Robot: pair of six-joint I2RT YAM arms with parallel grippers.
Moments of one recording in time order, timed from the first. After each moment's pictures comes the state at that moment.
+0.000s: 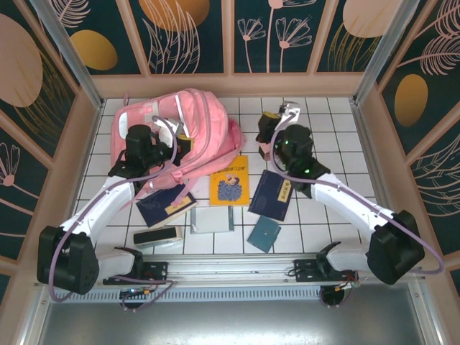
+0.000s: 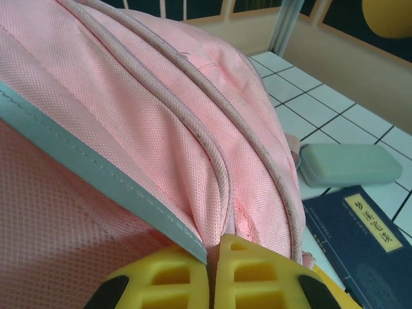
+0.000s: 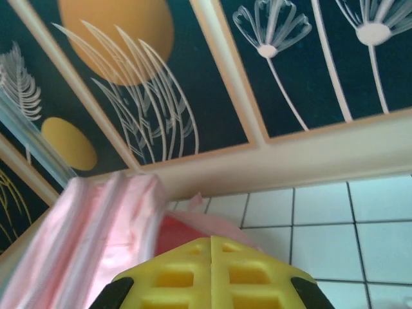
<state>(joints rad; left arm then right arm) -0.28 1.24 0.84 0.03 0.50 0.00 0.56 1.29 0.91 0.31 0.16 0.45</state>
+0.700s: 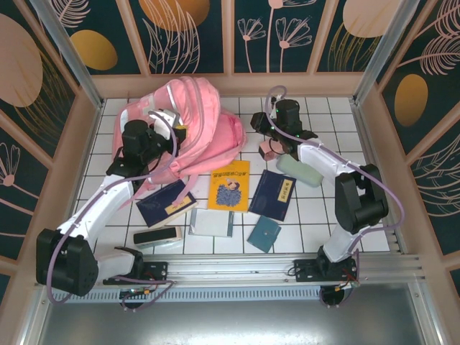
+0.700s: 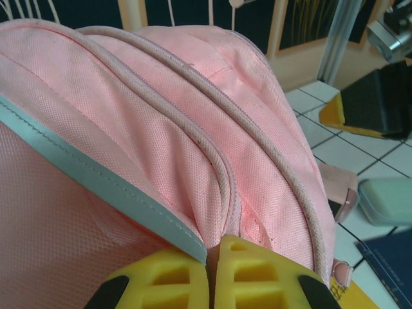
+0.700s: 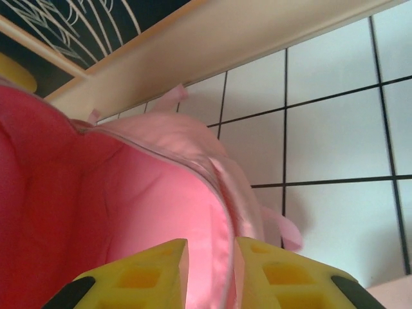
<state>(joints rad) -0.28 1.23 0.90 0.09 0.32 0.06 0.40 1.69 1.21 0.01 -0.18 0.62</state>
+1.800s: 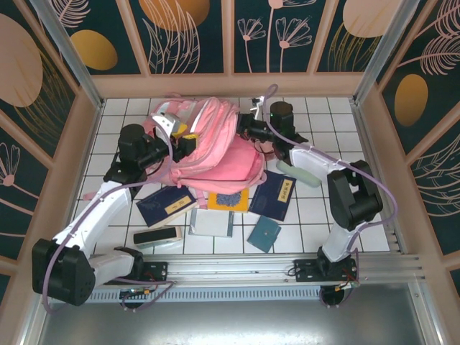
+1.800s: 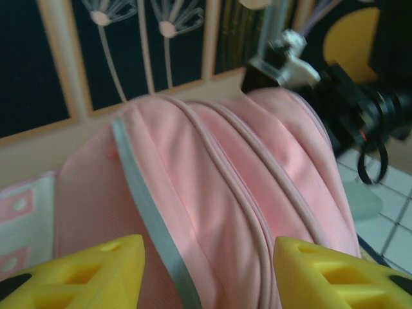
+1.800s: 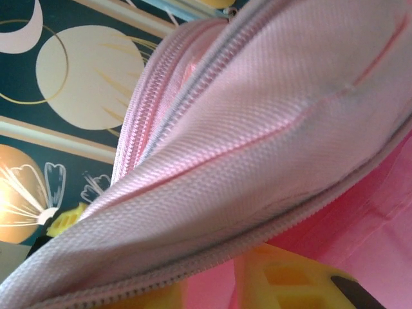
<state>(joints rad) -0.29 1.17 0.87 0.10 0.48 -0.03 0.47 1.75 1.16 0.43 -0.75 1.04</state>
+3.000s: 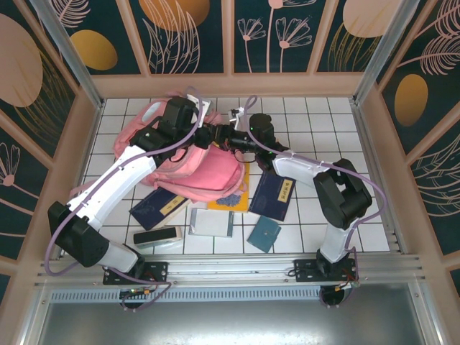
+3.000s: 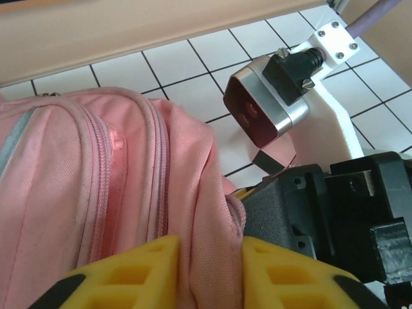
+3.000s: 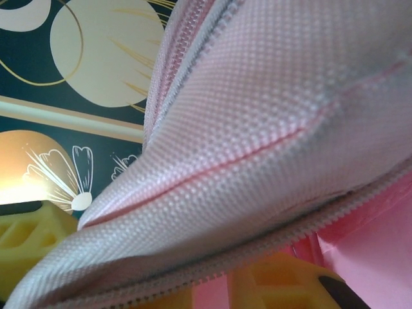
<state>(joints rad) -0.58 1.48 1.45 -0.59 0.02 -0.20 0.63 1.80 1.15 0.57 -0.68 1.21</state>
